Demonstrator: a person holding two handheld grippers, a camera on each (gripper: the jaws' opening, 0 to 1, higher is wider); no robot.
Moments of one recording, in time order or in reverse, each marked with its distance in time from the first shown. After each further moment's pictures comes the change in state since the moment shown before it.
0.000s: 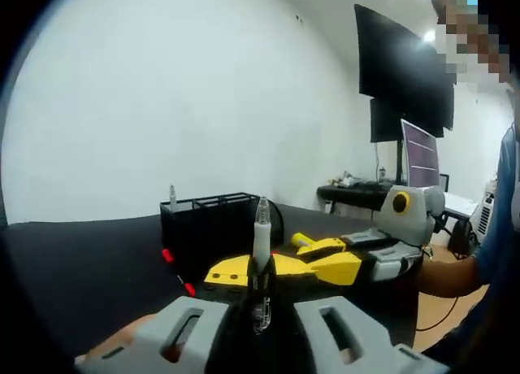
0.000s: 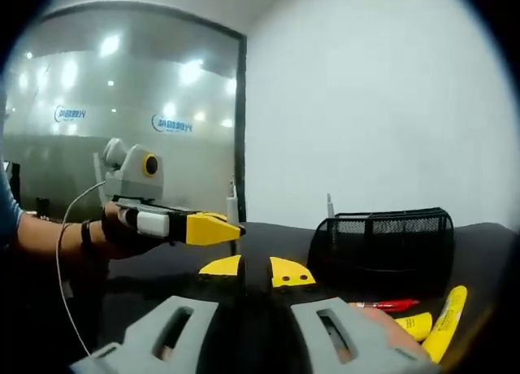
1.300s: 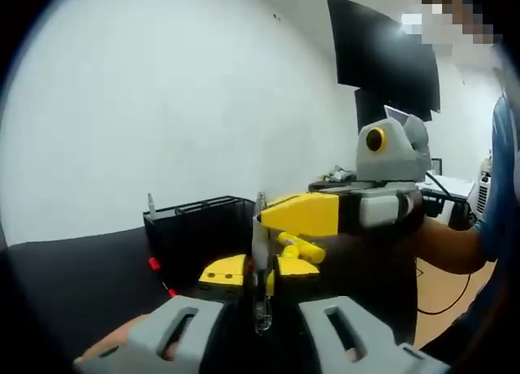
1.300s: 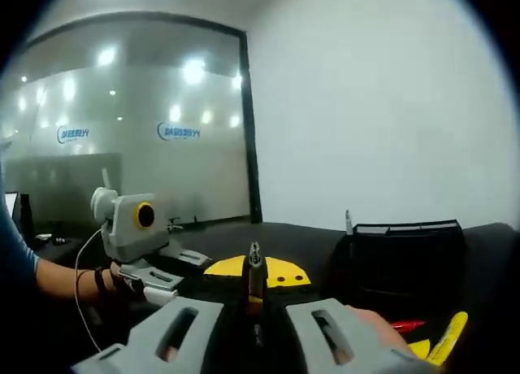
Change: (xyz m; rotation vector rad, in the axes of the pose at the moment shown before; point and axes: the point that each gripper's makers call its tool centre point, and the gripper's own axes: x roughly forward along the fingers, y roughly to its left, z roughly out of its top) left arm 0.006 -0.032 -0.009 0.094 -0.010 -0.049; right arm 0.018 0.011 0.039 0.050 0.064 0.048
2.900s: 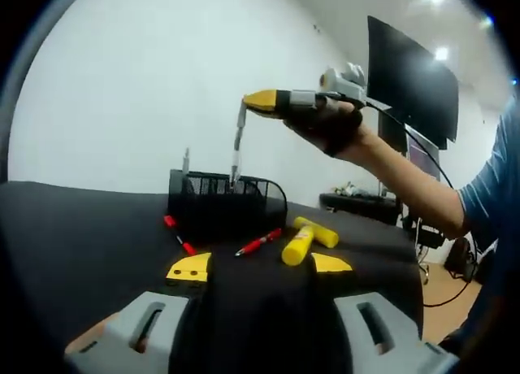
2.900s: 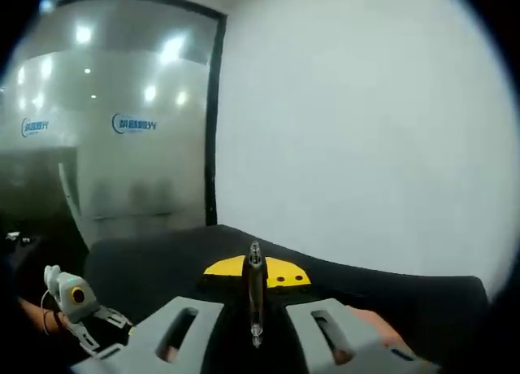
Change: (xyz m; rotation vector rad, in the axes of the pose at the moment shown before) left arm -0.020 0.032 -0.049 -0.193 -0.034 0.065; right arm 0.078 -0.115 0.083 -0.098 0.093 -0.152
